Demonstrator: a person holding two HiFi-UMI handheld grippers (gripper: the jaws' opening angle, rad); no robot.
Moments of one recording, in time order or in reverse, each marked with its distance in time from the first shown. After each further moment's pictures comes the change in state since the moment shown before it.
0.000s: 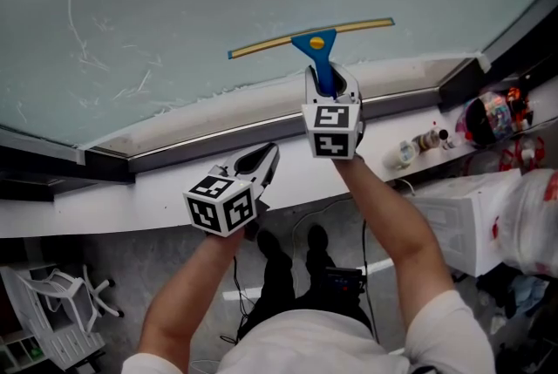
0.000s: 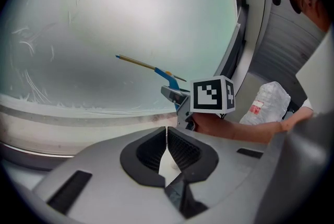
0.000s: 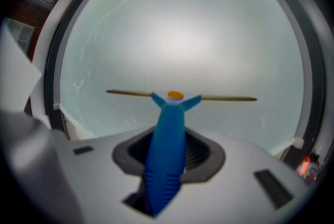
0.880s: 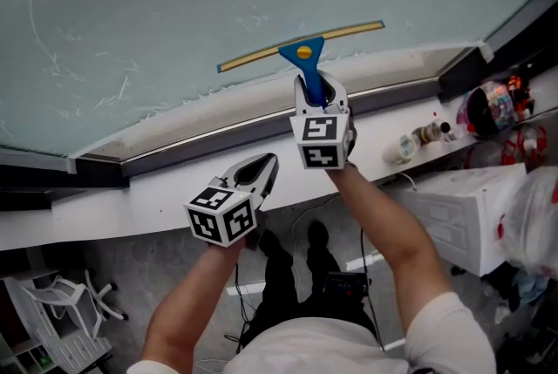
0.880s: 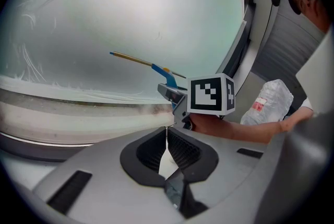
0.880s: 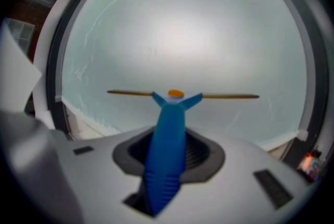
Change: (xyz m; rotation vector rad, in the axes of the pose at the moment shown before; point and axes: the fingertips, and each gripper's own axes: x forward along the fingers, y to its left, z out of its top) left arm 0.025 0.014 -0.039 -0.049 0.057 -0.007; right arm 0.015 0.012 -0.050 -0.008 0.046 0.021
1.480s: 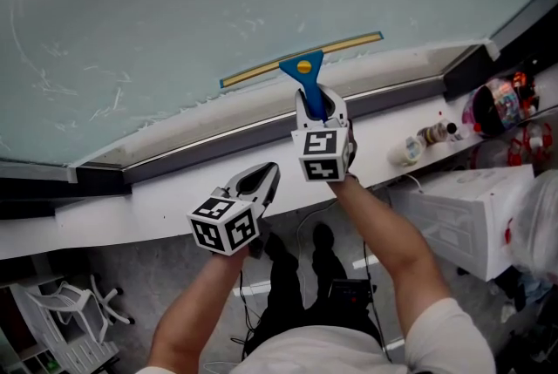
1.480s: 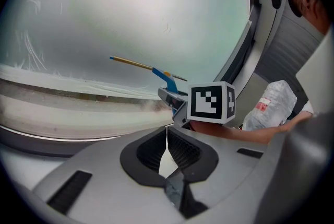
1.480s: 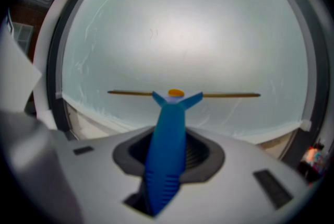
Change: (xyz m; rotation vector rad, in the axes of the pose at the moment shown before) left arm 0.012 0.016 -0.015 -0.038 0.019 0.011; right arm 0.011 0.007 -0.040 0.018 0.043 0.015
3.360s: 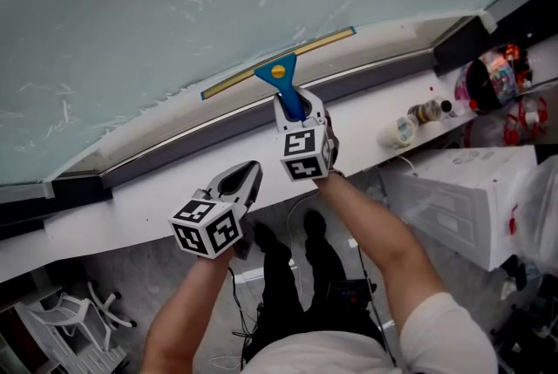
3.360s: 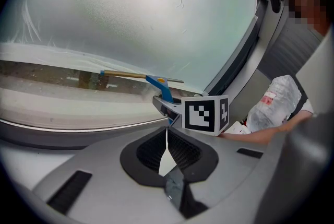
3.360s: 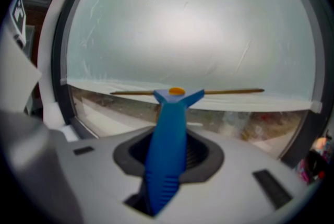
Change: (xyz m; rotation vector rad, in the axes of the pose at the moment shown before) left arm 0.038 0.028 -0.040 -0.025 0.072 -0.006; right arm 0.031 0.008 -0.096 -0.013 0.091 0.060
